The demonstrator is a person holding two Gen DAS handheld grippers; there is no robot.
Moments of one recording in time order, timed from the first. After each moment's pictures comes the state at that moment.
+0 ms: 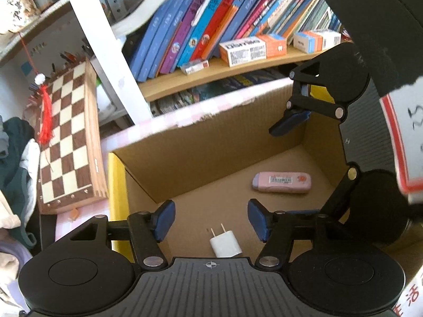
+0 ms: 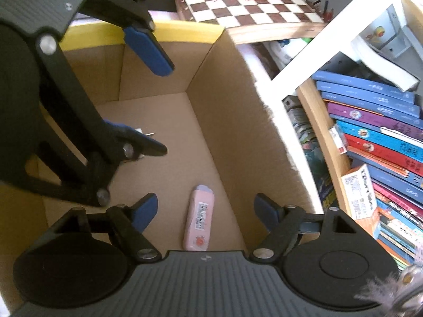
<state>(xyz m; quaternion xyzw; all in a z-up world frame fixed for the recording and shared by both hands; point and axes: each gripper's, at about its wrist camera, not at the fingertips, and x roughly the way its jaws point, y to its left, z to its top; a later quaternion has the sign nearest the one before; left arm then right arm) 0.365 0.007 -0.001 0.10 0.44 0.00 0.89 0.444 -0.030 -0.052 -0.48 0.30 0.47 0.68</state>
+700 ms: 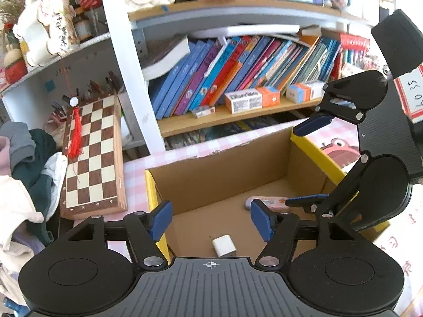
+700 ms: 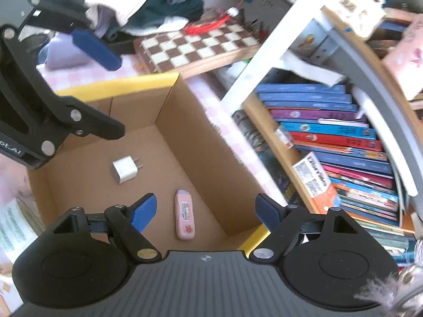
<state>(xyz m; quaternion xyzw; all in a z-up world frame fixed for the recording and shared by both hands) 0.296 0.018 0.053 0.07 0.35 -0.01 0.93 0.362 -0.085 0.021 -0.41 0.26 0.40 0.78</state>
